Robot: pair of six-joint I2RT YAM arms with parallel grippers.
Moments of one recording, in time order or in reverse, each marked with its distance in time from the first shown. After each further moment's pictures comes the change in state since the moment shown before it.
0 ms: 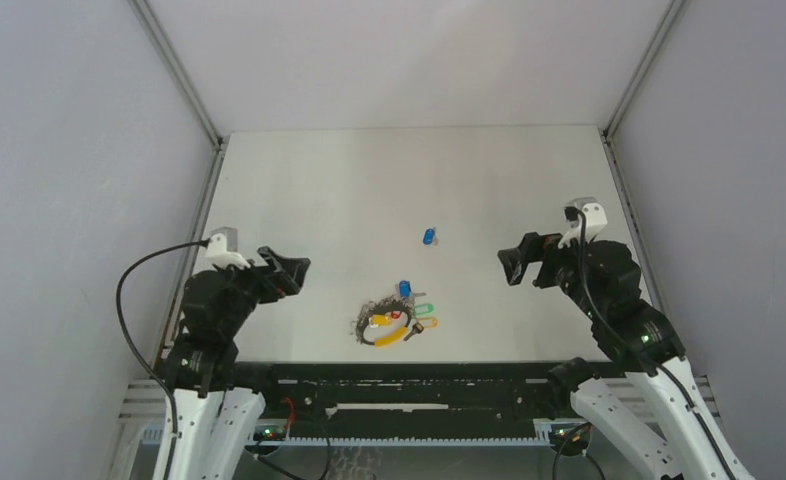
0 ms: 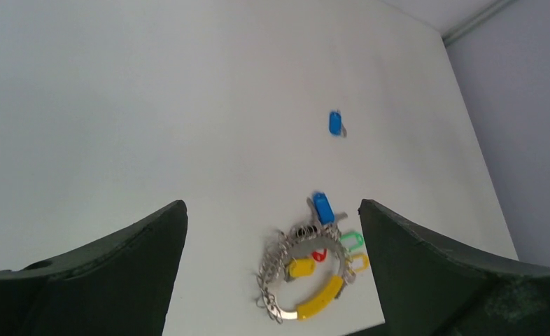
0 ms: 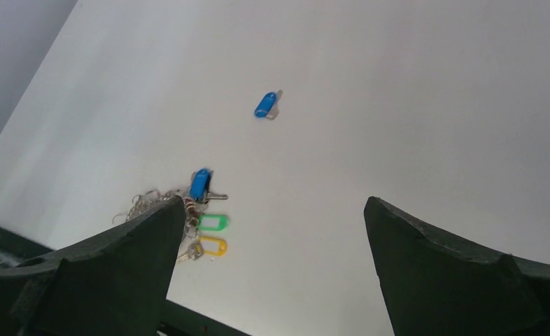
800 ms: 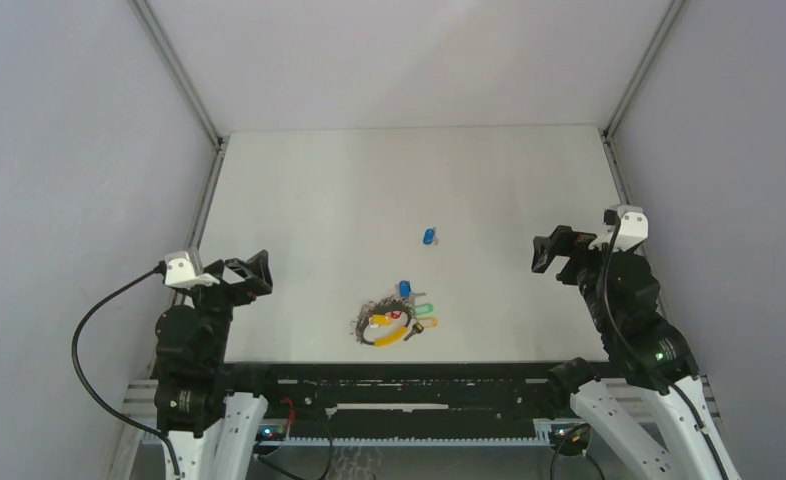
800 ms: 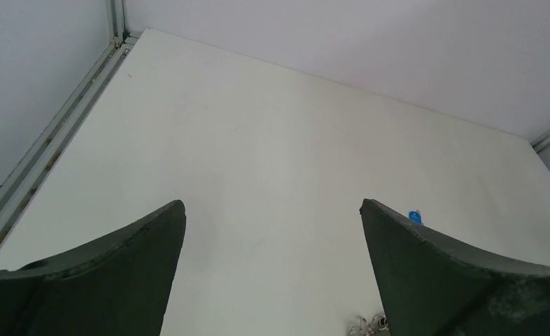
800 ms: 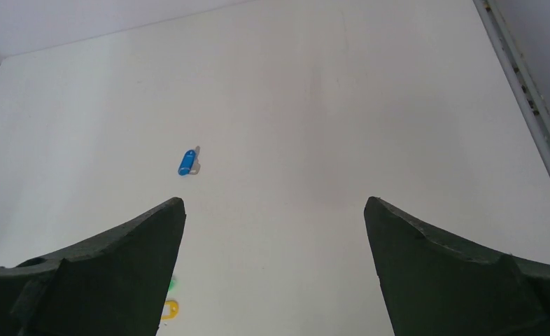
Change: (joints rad) left arm 0.045 -0.189 0.036 0.014 -0.259 0.192; right arm -0.028 -0.065 0.012 -0.024 0.297 0.026
